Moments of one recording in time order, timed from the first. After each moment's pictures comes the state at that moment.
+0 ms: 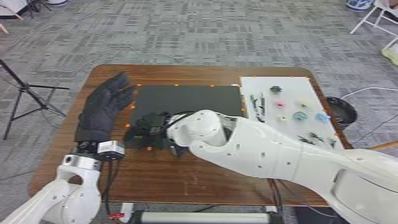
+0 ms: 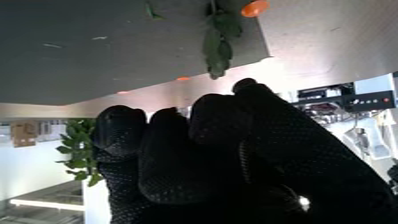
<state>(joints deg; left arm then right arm) 110.7 -43.7 -79.0 -115.4 37.7 11.6 29.9 -36.0 -74.3 7.5 -81.2 -122.1 -13.1 0.6</state>
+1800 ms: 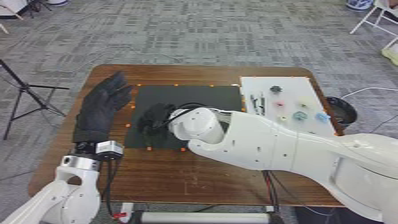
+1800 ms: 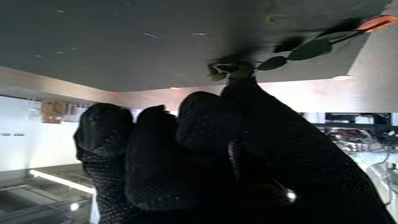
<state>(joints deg) 111.3 -44.0 -79.6 -115.3 37.5 12.1 30.8 -29.8 -75.2 0.4 -78.5 -122.5 -12.3 11.2</state>
